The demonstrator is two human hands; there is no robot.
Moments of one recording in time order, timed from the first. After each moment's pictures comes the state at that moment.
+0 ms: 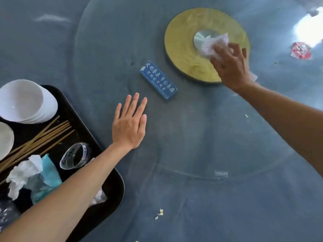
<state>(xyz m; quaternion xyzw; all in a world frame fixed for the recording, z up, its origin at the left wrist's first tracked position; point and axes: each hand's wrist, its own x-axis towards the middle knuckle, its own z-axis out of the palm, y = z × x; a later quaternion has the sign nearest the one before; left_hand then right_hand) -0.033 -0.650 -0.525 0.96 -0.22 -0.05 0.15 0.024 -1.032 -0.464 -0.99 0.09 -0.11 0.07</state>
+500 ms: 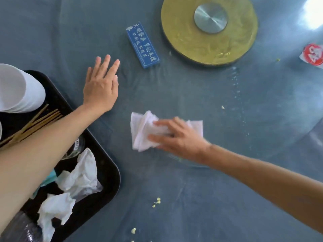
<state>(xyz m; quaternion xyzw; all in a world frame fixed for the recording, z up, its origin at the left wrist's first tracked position) 0.053 -0.620 -0.512 0.97 -0.18 -0.06 0.14 -0.150 -0.854 -0.490 -0.93 -0.26 0.03 0.25</state>
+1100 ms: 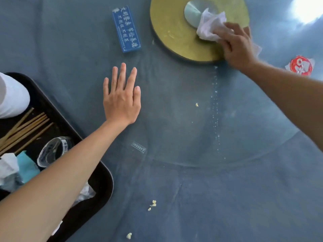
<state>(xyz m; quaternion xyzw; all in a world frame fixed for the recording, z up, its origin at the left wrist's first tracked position) 0.000 -0.692 -0.522 0.97 -0.16 -0.04 0.15 0.017 -1.078 -0.489 -0.99 0.07 -0.08 0.10</state>
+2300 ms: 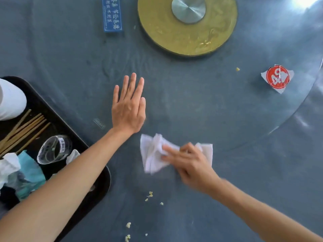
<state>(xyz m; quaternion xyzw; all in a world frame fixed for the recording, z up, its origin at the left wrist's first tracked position) -0.044 -0.706 -0.518 0.95 -0.23 -0.07 0.18 -0.264 -0.862 -0.489 -0.94 -0.06 0.01 0.32</state>
